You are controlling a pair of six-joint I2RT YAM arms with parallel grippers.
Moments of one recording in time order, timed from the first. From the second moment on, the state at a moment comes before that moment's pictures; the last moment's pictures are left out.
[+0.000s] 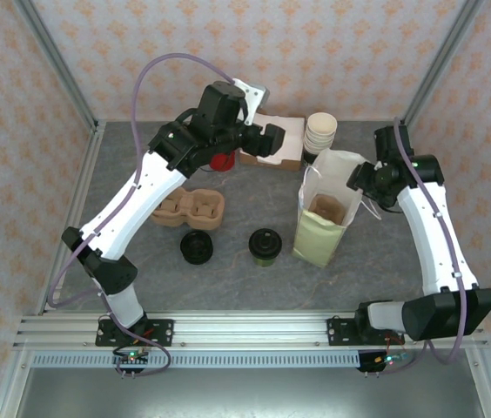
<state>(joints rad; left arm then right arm) -0.66 1.75 2.12 -0.88 -0.03 -0.21 0.08 1.30 1.45 -1.24 0.05 0.55</state>
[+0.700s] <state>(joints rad) -0.69 1.66 2.03 -0.86 -0.03 -0.25 0.08 0.82 1.15 -0.87 -0.14 0.43</state>
